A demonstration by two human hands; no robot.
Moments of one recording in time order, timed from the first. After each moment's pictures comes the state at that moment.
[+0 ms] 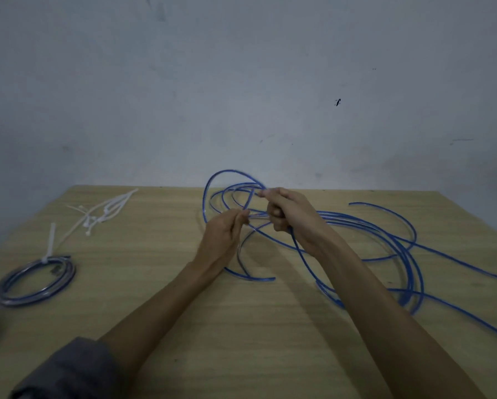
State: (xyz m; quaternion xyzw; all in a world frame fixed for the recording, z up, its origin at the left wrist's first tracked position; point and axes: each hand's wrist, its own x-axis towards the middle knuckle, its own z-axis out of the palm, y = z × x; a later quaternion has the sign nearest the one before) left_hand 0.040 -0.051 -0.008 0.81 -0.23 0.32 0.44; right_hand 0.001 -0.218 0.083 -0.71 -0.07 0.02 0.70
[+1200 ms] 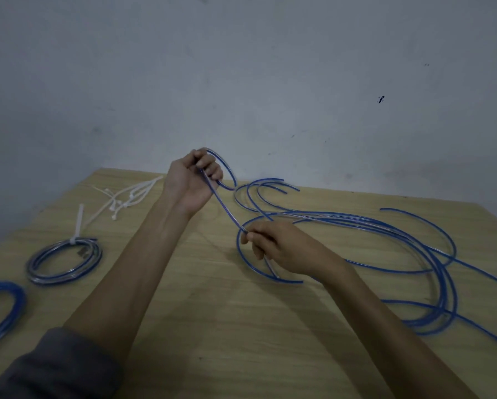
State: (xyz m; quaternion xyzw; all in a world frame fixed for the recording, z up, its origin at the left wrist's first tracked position) left_hand 0.070 0.046 0.087 0.26 -0.05 -0.06 0.96; right_hand -0.010 -0.170 0.055 -0.89 -0.33 0.03 0.31
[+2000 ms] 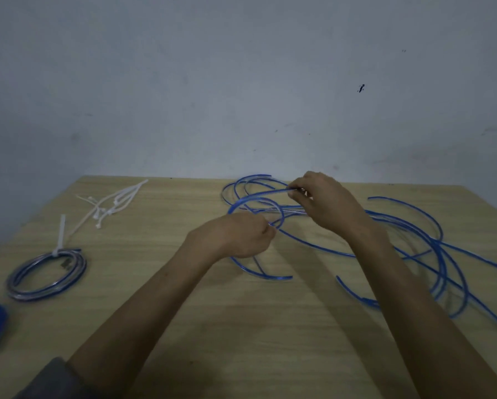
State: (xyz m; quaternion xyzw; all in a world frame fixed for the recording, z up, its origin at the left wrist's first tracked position) left_hand -0.003 -0.049 0.088 0.96 -0.25 -0.13 0.10; right_hand 0.028 -0.243 0.088 -0.96 -0.17 -0.18 0.15
